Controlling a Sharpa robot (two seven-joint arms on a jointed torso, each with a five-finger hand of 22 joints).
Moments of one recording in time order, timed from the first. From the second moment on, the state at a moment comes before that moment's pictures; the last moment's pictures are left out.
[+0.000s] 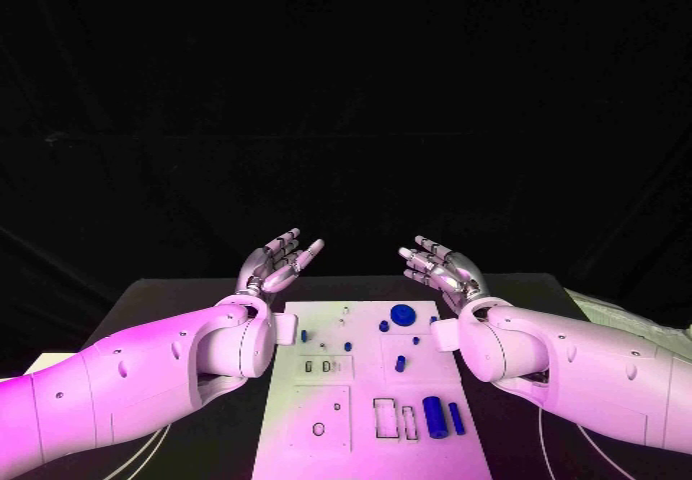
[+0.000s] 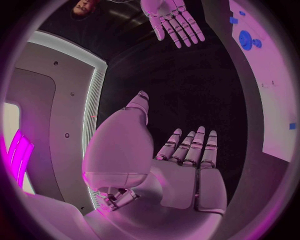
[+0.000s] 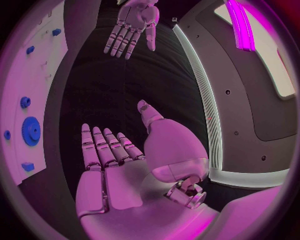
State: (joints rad) left arm 1.11 -0.71 -0.02 1.44 -0.03 -0.63 0.50; left_hand 1.27 -0.16 0.07 0.28 0.12 0.34 0.15 0.03 0.04 0.29 0.24 0.03 0.03 0.39 0.23 0.04 0.04 0.09 0.27 0.28 0.03 0.04; right arm 1.10 -0.73 -0.03 1.43 -0.08 -0.53 0.44; right_hand 1.11 0.12 0.09 -0.11 0.23 0.29 0.14 0.03 0.03 0.37 0.26 0.03 0.04 0.39 0.24 0.03 0.04 0.08 0.41 0.28 0.04 0.05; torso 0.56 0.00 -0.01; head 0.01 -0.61
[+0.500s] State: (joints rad) left arm 1.11 -0.73 -0.02 1.45 -0.05 -0.57 0.50; left_hand 1.35 -0.07 0.12 0.28 0.12 0.67 0.18 0.09 0.06 0.75 0.24 0.10 0.07 0.84 0.20 0.15 0.10 0.15 0.69 0.29 0.16 0.10; right arm 1.12 -0.71 -0.04 1.34 -0.26 -0.26 0.37; right_hand 1.23 0.13 0.14 -0.21 0.22 0.55 0.16 0.06 0.05 0.69 0.24 0.07 0.06 0.69 0.22 0.07 0.06 0.13 0.64 0.29 0.11 0.08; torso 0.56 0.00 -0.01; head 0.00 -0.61
